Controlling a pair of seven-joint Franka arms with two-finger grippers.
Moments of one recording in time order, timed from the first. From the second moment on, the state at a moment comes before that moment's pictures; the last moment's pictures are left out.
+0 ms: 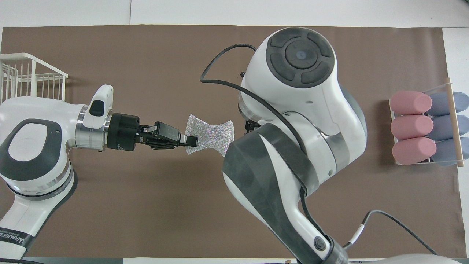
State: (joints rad) left arm -0.23 -0.04 0.01 -2.10 -1.27 1.74 0.25; right arm 0.54 0.30 -0.01 -1.36 0.09 1.72 2.08
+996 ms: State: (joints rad) left arm -0.22 -0.04 -0.02 -1.84 -0.53 1.72 -0.14; right arm 0.10 0.28 -0.02 -1.43 0.08 1.68 0.97
